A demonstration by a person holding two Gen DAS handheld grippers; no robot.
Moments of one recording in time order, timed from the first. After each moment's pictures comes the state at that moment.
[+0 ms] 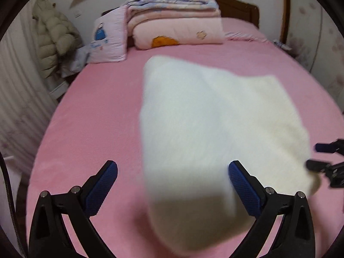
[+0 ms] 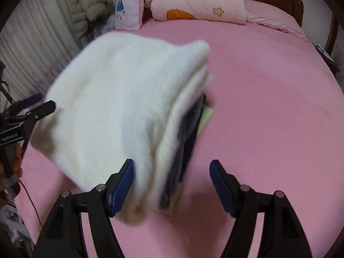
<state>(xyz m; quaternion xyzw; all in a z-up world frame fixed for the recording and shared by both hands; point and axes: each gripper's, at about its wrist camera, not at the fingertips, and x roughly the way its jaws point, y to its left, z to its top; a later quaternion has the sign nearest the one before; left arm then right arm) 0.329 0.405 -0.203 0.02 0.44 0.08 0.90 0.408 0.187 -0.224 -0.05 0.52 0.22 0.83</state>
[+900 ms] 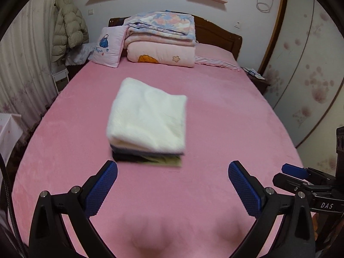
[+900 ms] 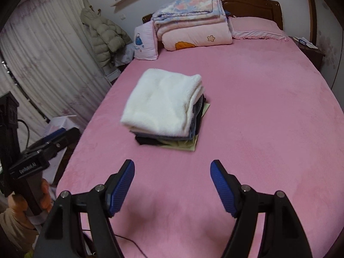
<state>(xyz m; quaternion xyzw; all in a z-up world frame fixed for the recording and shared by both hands) 0.071 0.231 -0.005 -0.10 0.39 0.04 0.91 0.184 0.061 -0.017 0.05 0.47 0.26 0.84</state>
